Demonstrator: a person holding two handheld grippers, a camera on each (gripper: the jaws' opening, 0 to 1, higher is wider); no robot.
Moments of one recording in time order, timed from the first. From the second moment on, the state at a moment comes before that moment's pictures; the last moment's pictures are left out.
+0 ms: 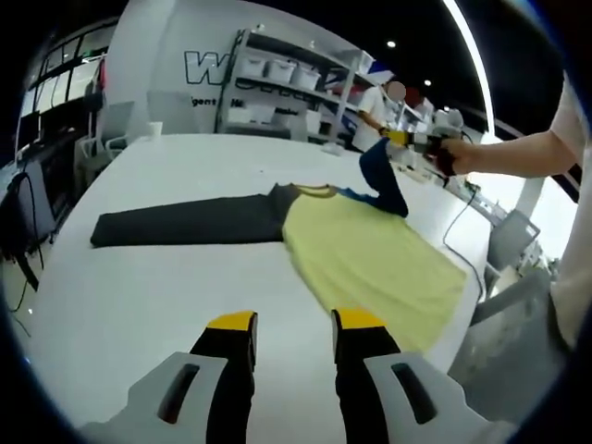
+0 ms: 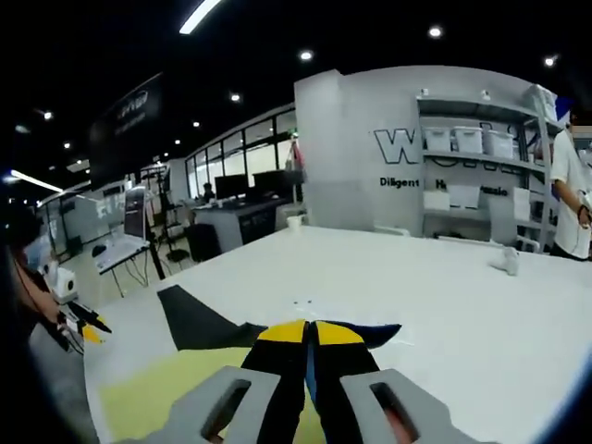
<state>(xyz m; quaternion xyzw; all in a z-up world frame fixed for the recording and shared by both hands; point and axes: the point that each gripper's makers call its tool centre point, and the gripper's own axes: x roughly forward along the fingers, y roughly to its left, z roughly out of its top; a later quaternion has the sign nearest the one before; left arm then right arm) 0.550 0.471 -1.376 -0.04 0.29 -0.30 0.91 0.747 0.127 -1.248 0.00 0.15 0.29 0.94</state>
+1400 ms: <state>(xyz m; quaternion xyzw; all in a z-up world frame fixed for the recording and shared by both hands) 0.546 0.486 -1.371 -0.05 0.27 -0.29 0.92 0.733 0.252 -1.294 -0.06 0.23 0.43 0.87</state>
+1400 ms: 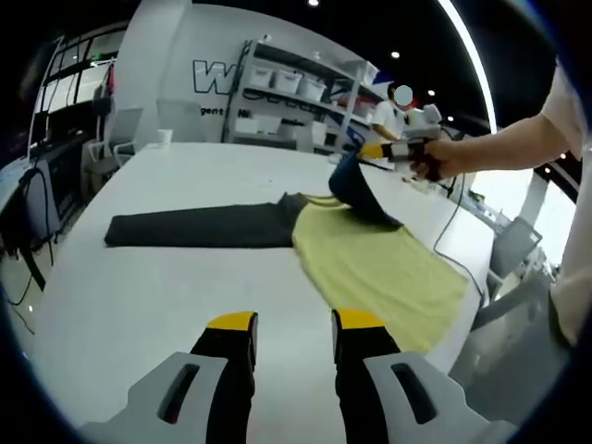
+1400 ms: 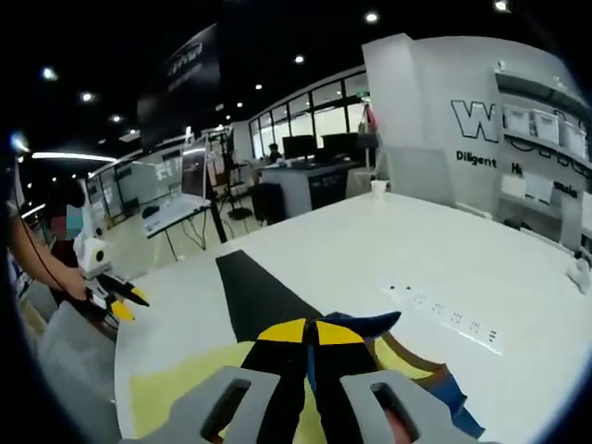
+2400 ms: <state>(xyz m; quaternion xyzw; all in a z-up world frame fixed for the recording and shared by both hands) 0.541 0.489 -1.379 -0.05 0.28 -0.29 0.91 0.719 0.303 -1.377 -0.19 0.26 0.45 0.84</state>
